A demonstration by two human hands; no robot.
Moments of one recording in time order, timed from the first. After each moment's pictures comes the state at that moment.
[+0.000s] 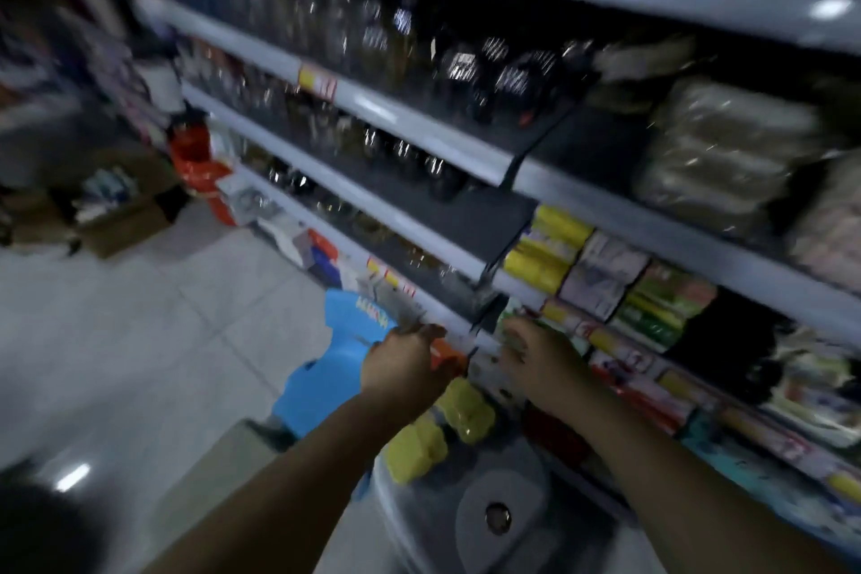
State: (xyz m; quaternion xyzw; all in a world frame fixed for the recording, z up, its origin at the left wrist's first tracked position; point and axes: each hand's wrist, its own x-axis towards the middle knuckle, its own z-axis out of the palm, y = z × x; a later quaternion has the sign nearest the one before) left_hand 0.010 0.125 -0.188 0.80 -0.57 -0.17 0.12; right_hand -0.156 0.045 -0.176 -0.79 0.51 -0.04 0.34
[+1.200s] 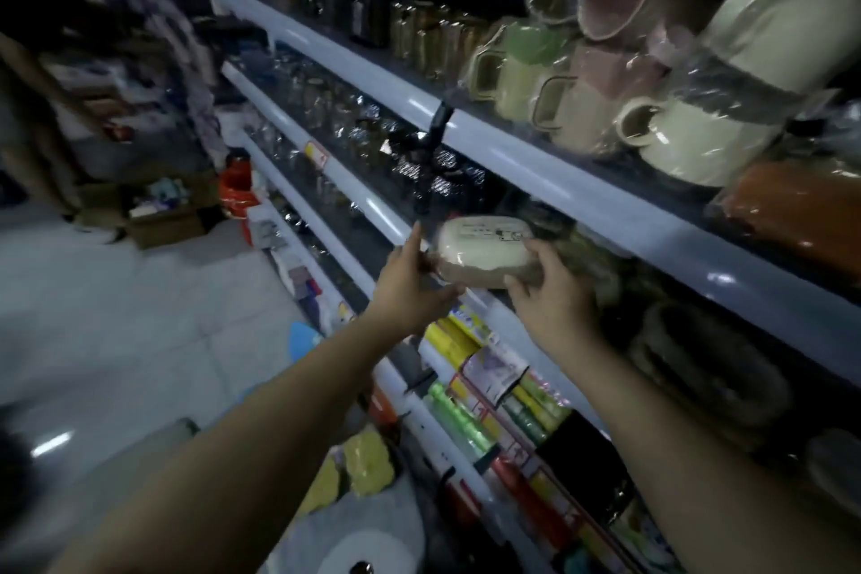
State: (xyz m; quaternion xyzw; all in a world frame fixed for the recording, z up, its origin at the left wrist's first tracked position) left_hand -0.102 -0.018 -0.057 0.73 -0.45 -0.17 0.48; right_hand -0.276 -0.090 -0.004 -0.82 0.43 -0.29 0.23
